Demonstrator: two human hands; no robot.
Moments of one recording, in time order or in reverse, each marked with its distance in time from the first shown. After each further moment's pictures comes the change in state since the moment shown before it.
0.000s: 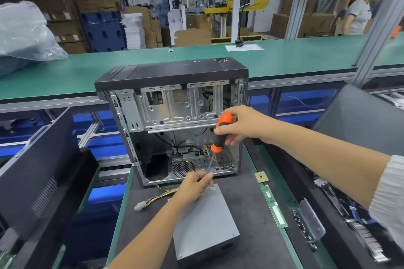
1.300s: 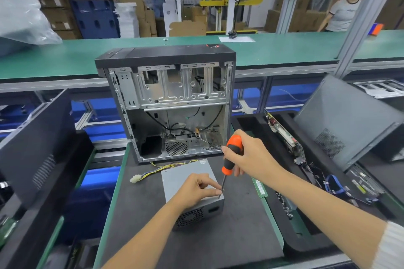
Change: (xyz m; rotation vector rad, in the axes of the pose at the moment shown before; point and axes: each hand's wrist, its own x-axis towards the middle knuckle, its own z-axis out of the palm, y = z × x) left_hand -0.075 -0.012 0.045 0.186 -0.095 0.204; right_hand -0.118 0.063 0.064 -0.085 0.232 -0.101
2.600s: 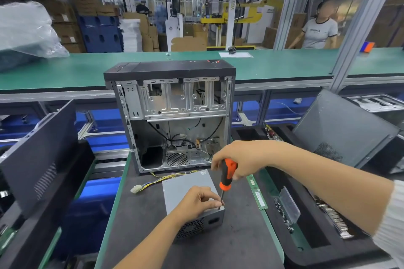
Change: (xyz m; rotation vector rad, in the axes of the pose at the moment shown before) left_hand -0.002 -0.009 0.002 0.070 -0.034 0.095; right_hand 0.026 -0.068 -0.037 -0.766 -0.741 -0.105
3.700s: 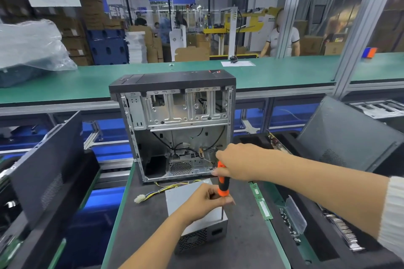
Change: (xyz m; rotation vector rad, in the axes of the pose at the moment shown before) left_hand 0.011 0.043 -0.005 -0.235 -0.134 -0.076; right_hand 0.002 -0.015 -0.001 -0.294 0.181 0.146
